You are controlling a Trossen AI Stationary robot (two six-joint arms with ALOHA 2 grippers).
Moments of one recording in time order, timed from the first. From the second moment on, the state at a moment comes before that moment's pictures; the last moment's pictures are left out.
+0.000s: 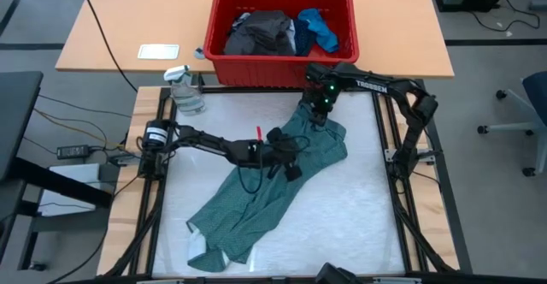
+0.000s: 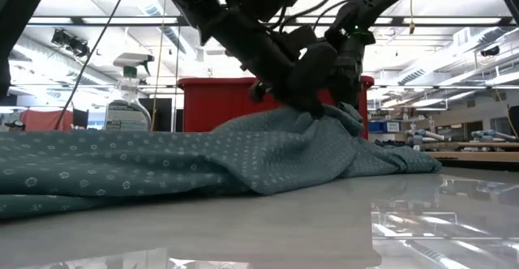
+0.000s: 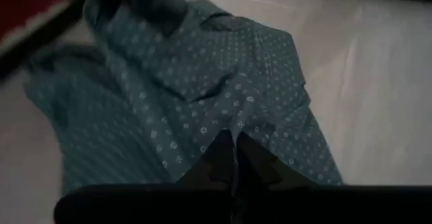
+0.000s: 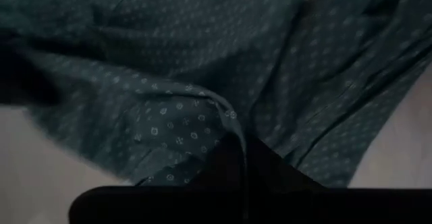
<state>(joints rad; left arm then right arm) -0.03 1.98 1.29 0.08 -0.42 -0.24 -0.67 1.82 1.44 -1.09 -0.38 -0.24</state>
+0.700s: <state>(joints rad) -0.06 2.01 1.29 0.10 -0.41 -0.32 -0.66 1.82 1.13 -0.71 -0.41 -0.15</state>
